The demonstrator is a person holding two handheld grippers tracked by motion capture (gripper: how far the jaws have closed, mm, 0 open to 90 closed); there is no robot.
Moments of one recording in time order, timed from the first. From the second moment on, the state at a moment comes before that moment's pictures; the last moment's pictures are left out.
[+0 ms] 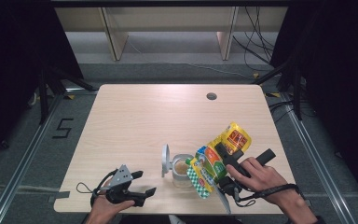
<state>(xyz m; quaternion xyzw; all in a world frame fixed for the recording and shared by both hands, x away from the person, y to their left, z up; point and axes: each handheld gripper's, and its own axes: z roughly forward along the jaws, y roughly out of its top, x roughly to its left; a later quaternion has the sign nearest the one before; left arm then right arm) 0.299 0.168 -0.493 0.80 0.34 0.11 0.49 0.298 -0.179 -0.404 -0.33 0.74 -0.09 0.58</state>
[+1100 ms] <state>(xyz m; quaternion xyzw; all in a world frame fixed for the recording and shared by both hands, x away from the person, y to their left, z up) 0.299 0.168 -0.494 0.80 0.34 0.11 0.49 0.298 -0.181 -0.406 -0.33 0.74 -0.08 0.59</state>
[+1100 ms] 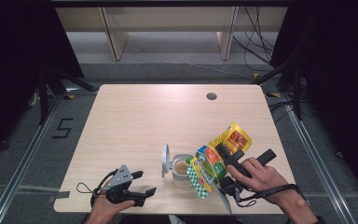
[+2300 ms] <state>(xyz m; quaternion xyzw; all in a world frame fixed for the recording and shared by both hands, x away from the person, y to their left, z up) 0.298 0.168 -0.493 0.80 0.34 0.11 0.49 0.304 -0.183 -0.405 -0.33 0.75 -0.07 0.57</state>
